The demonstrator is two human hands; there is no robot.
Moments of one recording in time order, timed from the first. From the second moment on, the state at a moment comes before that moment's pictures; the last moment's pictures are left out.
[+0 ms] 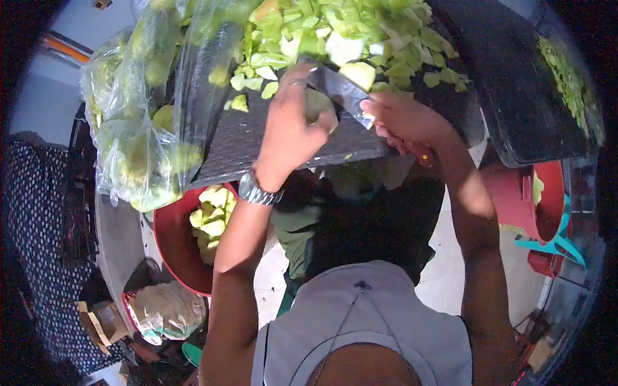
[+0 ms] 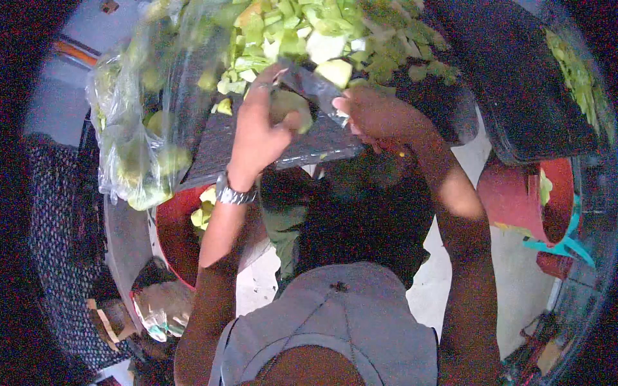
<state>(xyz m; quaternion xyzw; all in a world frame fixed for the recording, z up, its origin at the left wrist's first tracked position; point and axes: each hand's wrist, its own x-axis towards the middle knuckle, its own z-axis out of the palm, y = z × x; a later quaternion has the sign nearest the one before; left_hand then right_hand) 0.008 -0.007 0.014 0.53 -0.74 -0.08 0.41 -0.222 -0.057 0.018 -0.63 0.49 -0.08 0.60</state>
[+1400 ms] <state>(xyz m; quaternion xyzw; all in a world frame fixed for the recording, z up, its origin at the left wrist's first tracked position) -0.041 0.014 0.006 0.15 -0.11 -0.73 0.65 -0.183 0.036 0.018 -0.79 0.48 -0.33 0.21</state>
